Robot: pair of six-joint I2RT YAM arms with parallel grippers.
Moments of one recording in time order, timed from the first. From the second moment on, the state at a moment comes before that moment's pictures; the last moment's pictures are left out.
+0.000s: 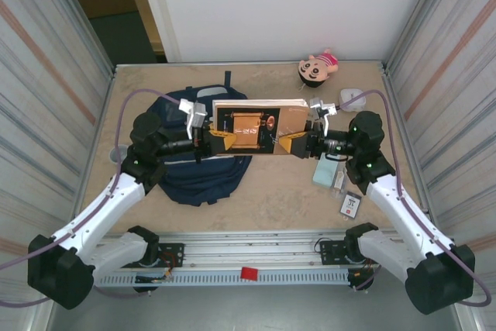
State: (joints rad) left arm -0.47 1.01 0.76 0.34 0.95 -0.37; right arm 0.32 0.95 0.72 0.29 -1.07 0.55
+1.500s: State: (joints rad) left arm -0.43 1.41 0.78 -0.43 0.11 0.78; right arm 0.32 0.87 0.64 -0.17 -0.33 0.56
